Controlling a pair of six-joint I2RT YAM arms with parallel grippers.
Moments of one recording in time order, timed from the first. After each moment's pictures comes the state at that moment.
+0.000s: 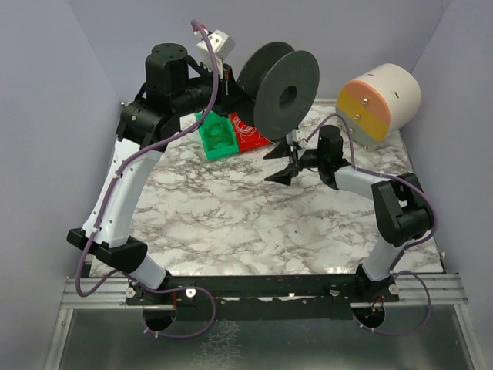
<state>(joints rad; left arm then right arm) -0.48 1.55 2.13 -0.75 0.46 -0.14 0.34 1.76 0.96 0.60 -1.26 -0.28</state>
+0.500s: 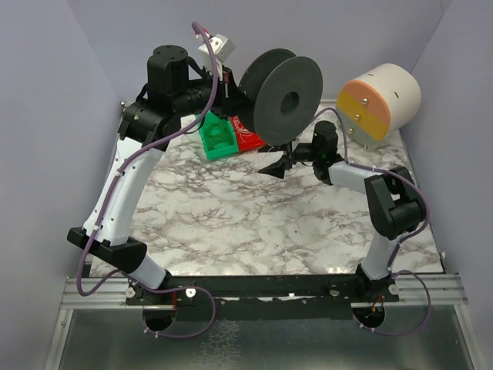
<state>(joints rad) -0.46 1.55 2.07 -0.72 0.55 -0.19 0.36 1.81 1.03 0.71 -1.19 -0.14</state>
